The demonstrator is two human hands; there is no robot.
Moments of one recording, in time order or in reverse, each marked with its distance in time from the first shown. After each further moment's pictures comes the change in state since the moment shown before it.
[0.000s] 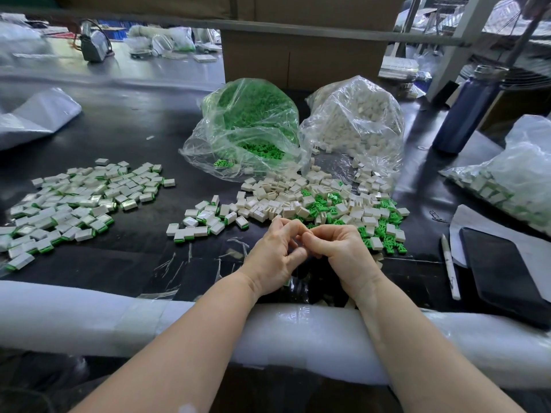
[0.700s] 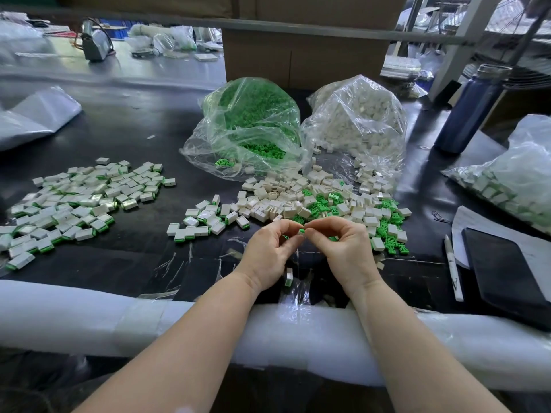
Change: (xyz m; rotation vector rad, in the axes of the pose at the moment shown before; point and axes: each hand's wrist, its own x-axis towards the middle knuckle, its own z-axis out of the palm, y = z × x) left_hand 0.004 -0.006 0.000 -0.164 0.140 -0.098; right_hand 0.003 0.003 0.002 -0.340 0.238 -0.291
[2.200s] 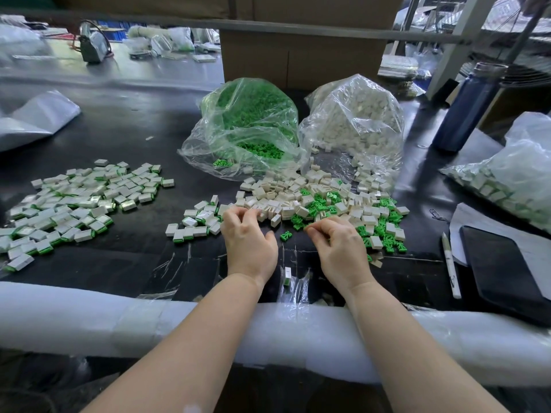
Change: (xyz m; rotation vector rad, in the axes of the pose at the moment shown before) left_hand 0.003 -0.006 -0.001 0.462 0.439 -0.130; right_hand 0.001 0.010 0.004 -0.511 -0.010 -0.080
